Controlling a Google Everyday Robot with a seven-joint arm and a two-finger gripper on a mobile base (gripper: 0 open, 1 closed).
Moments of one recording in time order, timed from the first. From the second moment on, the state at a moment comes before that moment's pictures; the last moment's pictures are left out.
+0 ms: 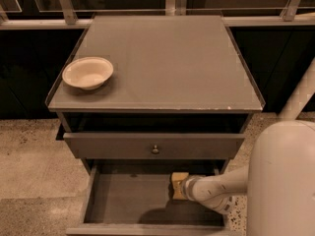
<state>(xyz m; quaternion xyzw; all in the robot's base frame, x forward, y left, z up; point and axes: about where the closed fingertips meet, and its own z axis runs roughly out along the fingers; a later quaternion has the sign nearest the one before) 0.545 -0.132 0.368 -0.10 0.94 0.09 0.31</state>
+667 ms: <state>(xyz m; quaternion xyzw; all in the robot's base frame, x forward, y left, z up) 0.564 -0.111 0.409 -0.14 0.91 0.18 0.34</state>
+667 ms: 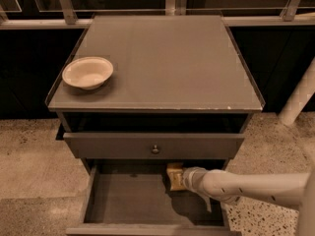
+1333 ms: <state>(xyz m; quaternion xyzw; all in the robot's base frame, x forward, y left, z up) 0.546 -0.090 0.463 -0.23 0.85 0.27 0.39</state>
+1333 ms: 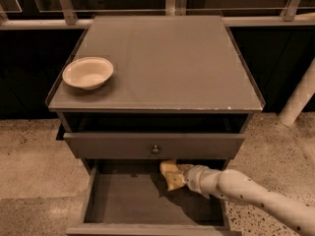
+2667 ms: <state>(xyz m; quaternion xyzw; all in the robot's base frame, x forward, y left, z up) 0.472 -0.119 0.510 -0.21 0.84 0.36 0.35</state>
